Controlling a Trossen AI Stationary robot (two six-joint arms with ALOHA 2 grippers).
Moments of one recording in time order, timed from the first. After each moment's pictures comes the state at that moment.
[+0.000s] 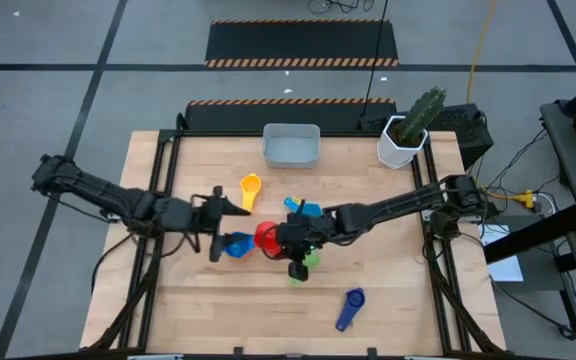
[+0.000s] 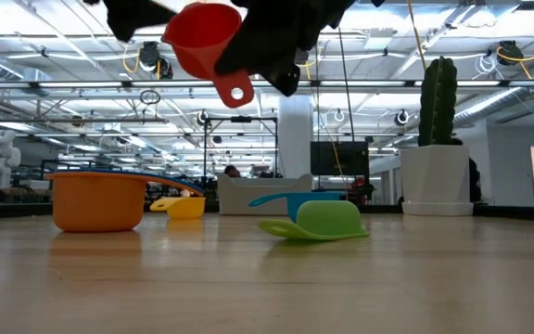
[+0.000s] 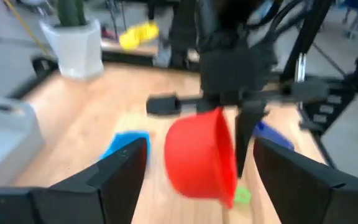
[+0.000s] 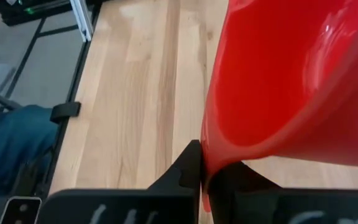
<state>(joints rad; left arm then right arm) -0.31 0.98 0.71 -0.08 -0.30 -0.23 0.17 1.81 1.34 -0.24 -0.14 0.32</state>
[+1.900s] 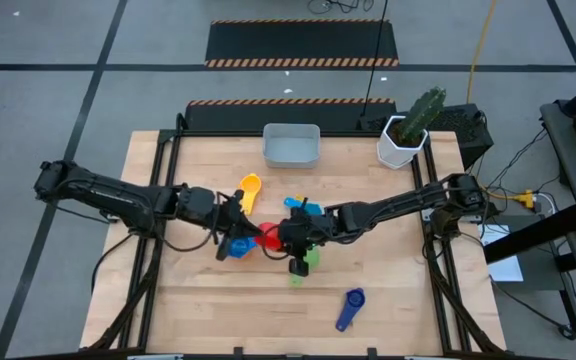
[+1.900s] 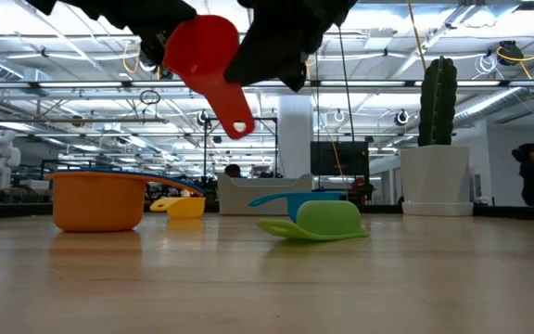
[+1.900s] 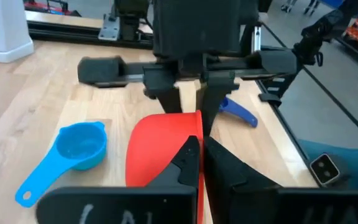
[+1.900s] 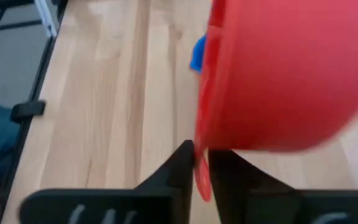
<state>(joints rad) -0.15 1.09 0.71 0.02 0.09 -0.15 0.17 1.79 1.34 -0.30 -0.01 0.28</state>
